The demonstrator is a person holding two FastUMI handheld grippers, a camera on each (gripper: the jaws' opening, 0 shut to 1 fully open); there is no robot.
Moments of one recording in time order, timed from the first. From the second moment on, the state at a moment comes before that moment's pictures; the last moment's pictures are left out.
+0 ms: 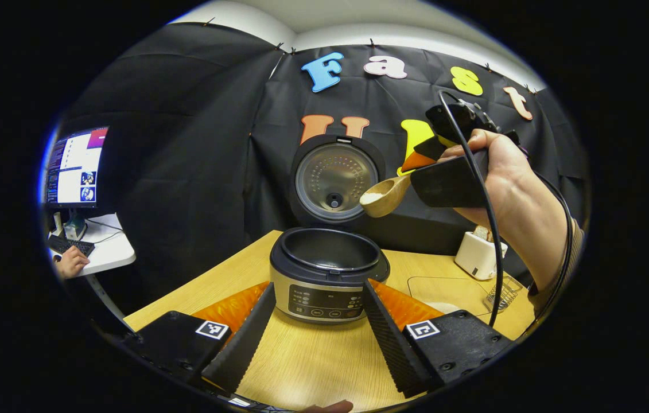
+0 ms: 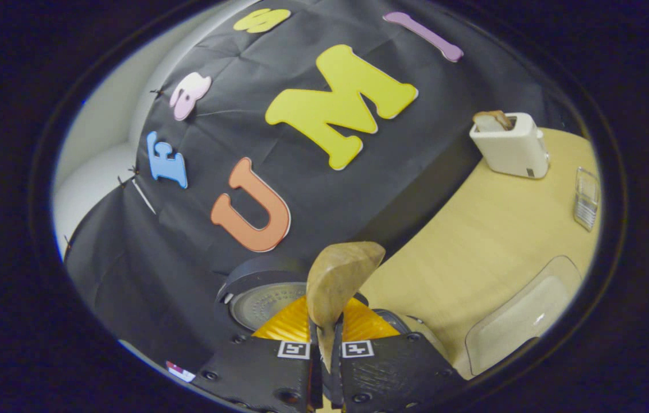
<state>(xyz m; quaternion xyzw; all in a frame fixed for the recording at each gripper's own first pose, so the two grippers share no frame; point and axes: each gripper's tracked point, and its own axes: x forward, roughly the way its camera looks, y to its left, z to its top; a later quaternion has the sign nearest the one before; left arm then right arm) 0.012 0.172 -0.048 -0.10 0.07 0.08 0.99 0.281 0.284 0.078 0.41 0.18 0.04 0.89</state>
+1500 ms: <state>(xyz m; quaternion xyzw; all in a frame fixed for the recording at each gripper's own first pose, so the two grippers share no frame) 0.016 0.224 -0.085 -0.11 0.11 0.15 0.98 0.270 0.400 0.120 -0.15 0.02 0.20 0.97</state>
